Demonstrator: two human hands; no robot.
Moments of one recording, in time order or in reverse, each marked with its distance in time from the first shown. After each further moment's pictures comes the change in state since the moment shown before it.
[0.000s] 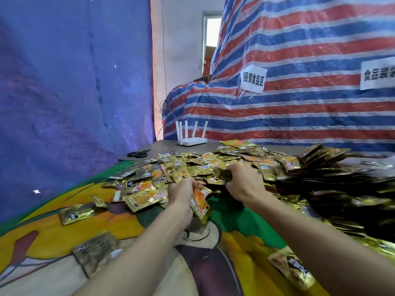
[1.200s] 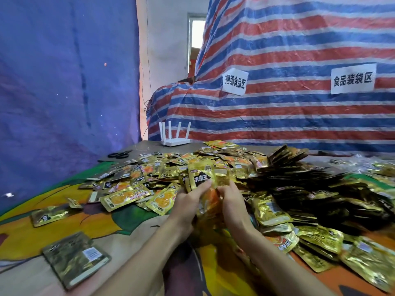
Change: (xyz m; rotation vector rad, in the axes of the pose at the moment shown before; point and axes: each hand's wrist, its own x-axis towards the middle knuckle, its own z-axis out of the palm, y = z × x) left_hand -0.064 -0.028 0.032 0.010 -0.432 0.043; right_hand -0.084 0.010 -0.011 1.209 0.011 0.326
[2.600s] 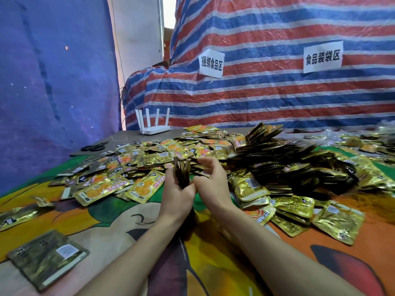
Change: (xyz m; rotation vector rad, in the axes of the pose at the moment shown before) left_hand 0.004 -0.030 0.008 0.418 0.094 0.436; right_hand -0.004 -0.004 0.001 -0.146 0.136 -0.052
